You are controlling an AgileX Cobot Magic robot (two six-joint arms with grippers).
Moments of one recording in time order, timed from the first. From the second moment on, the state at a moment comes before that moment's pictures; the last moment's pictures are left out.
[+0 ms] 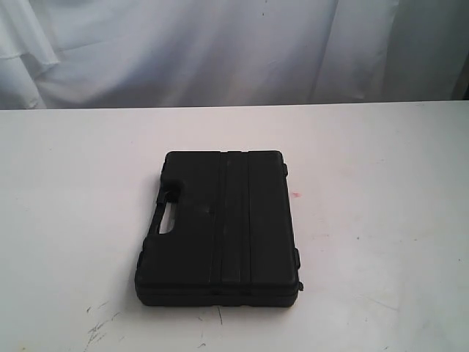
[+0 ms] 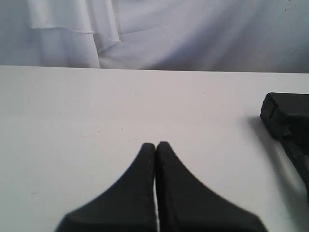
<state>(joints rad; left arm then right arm) 0.02 0.00 -0.01 0.03 0.32 -0.04 0.07 0.05 0.00 -0.06 0.29 0.18</state>
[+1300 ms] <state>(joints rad) 0.02 0.00 -0.01 0.03 0.32 -0.04 0.10 0.01 0.00 -0.06 0.35 0.16</state>
